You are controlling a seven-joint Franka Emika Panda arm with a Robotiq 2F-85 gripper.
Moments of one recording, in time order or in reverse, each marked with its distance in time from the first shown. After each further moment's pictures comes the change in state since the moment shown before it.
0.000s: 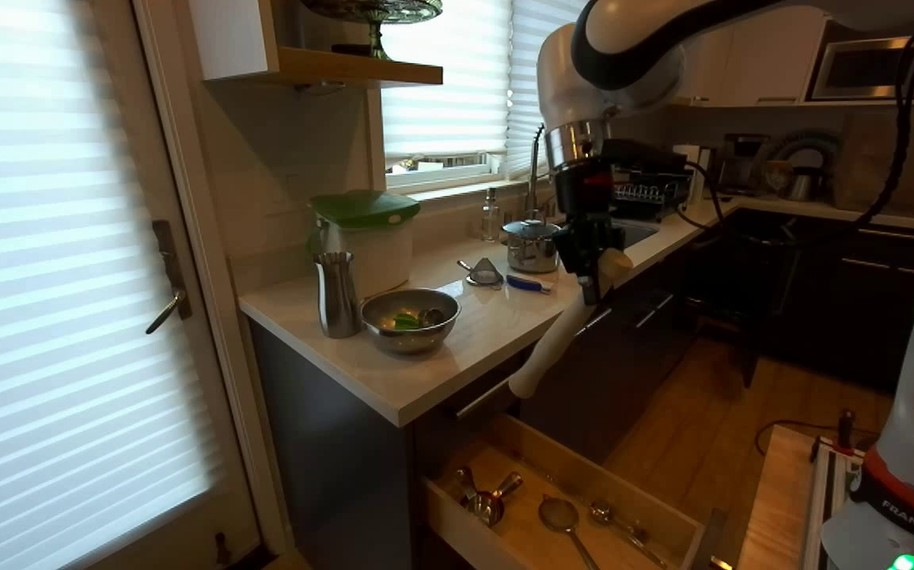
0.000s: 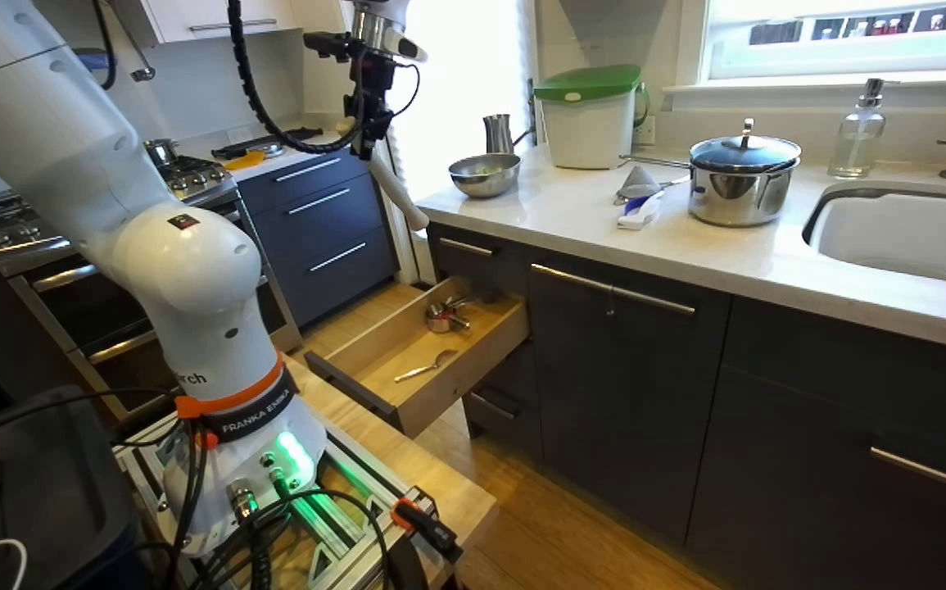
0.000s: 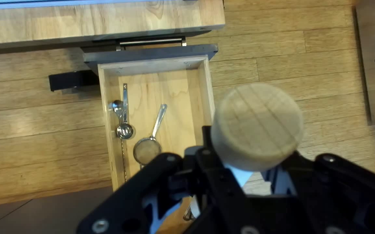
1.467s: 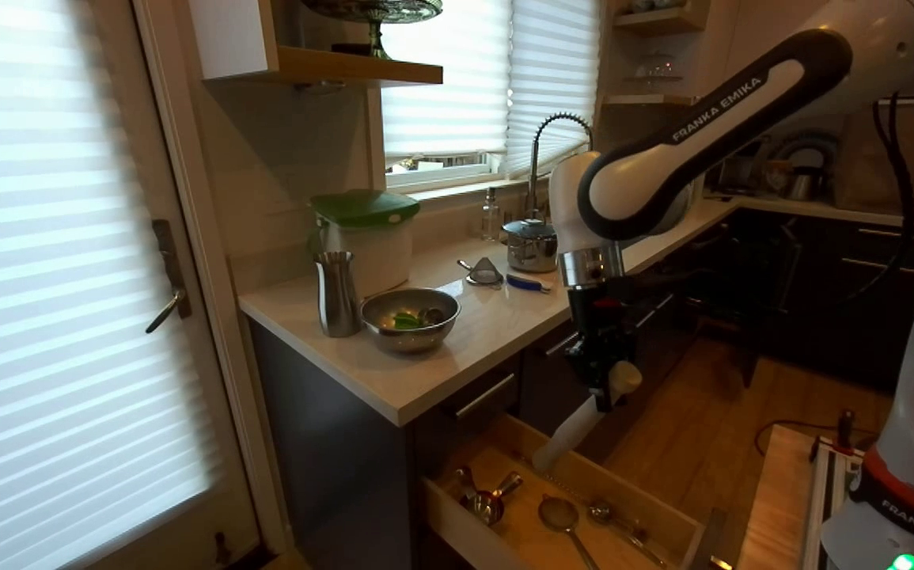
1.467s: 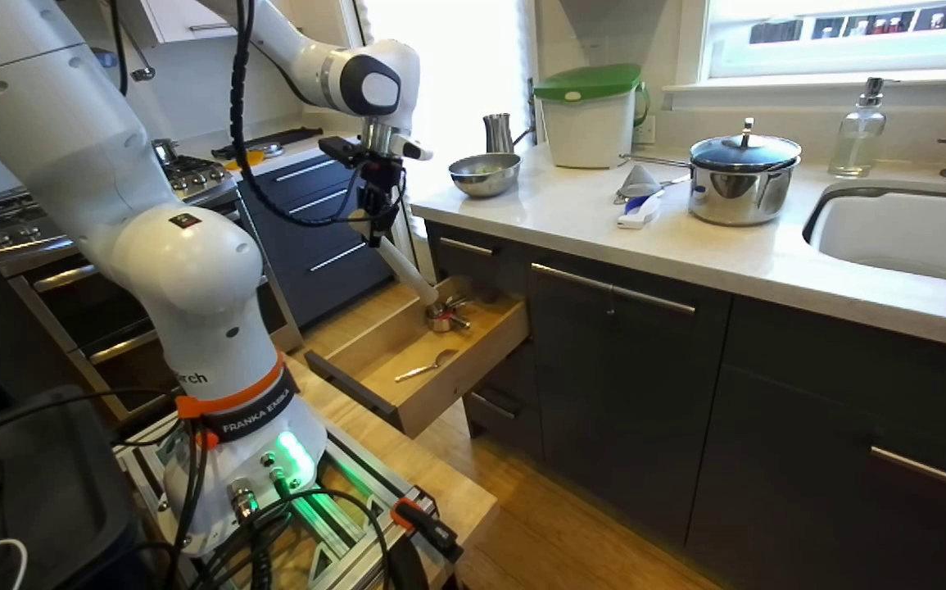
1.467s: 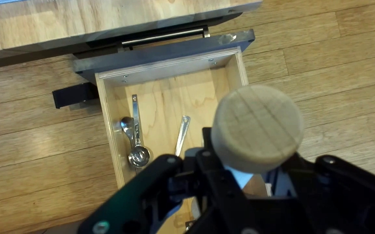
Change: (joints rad) arm 0.017 0.071 0.034 -0.352 0.004 0.415 0.028
